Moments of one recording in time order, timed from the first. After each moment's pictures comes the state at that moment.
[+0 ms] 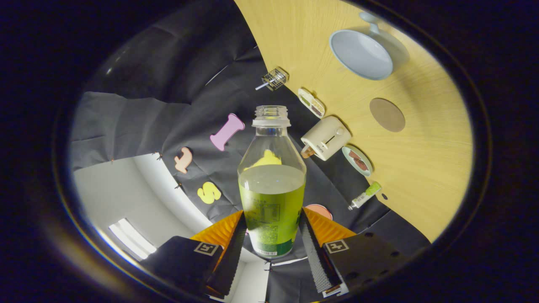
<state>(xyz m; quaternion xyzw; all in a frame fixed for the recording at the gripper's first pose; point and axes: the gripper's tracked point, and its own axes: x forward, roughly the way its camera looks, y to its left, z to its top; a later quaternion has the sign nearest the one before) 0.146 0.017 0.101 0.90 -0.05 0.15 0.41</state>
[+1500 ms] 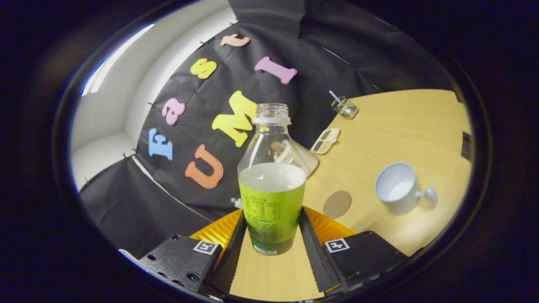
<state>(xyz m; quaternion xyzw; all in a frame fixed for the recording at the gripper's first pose) 0.124 0.061 0.004 0.42 0.13 0.06 0.90</state>
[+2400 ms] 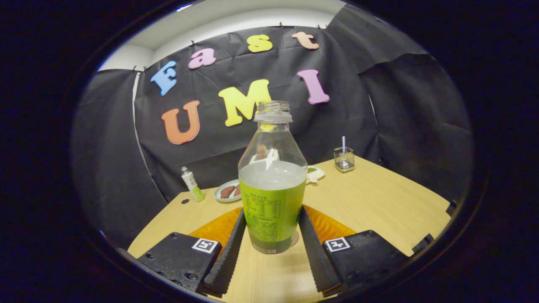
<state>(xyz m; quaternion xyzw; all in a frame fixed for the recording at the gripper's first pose) 0.183 0.010 -0.021 0.13 0.14 -0.03 0.98</state>
